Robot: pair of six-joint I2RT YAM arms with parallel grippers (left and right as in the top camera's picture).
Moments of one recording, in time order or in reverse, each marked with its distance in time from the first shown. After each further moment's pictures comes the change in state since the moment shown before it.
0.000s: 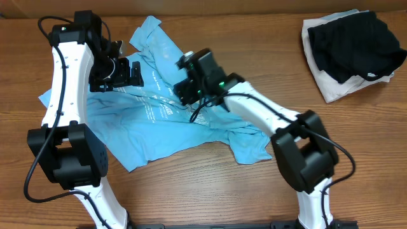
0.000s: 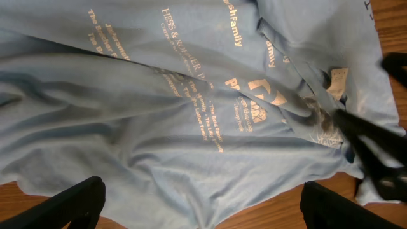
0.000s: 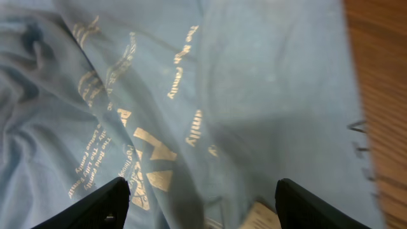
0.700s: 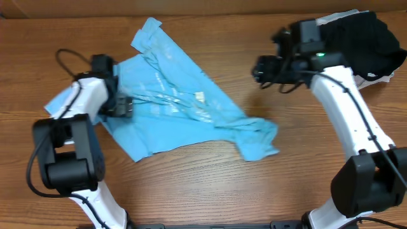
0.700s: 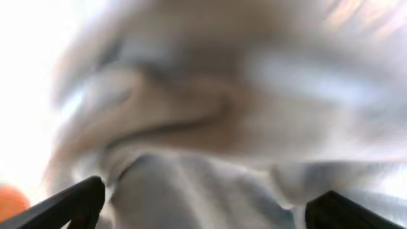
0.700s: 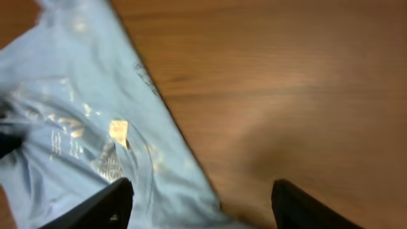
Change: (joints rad) left arm 0.030 -0.038 -0.594 0.584 -0.457 0.038; right arm -0.444 -0.347 -0.005 -0.529 -0.075 0.071
